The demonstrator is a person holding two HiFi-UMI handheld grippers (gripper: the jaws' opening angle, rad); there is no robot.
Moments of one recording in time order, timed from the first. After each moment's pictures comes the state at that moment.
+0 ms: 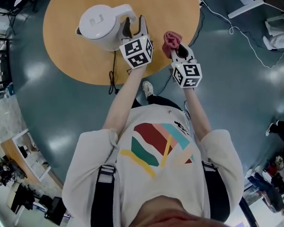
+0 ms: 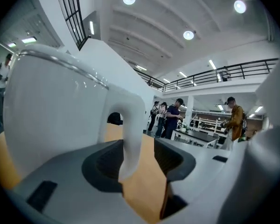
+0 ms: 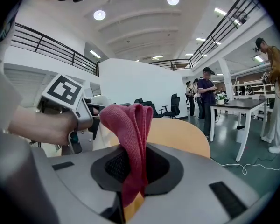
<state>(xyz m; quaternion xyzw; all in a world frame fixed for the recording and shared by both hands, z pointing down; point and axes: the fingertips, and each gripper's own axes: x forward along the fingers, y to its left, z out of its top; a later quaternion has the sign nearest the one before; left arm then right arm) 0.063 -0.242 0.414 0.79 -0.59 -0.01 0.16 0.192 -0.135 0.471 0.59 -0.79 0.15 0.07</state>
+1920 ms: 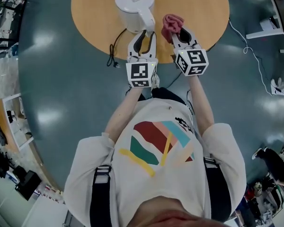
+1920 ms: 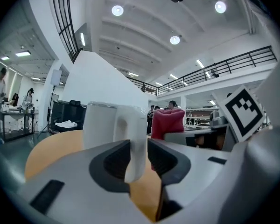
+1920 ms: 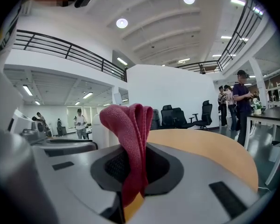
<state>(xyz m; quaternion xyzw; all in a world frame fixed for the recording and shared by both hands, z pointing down) -0.024 -0.092 0.413 0.81 -0.59 0.00 0.09 0.052 -0.136 0.413 0.45 -0.89 0.08 0.06</state>
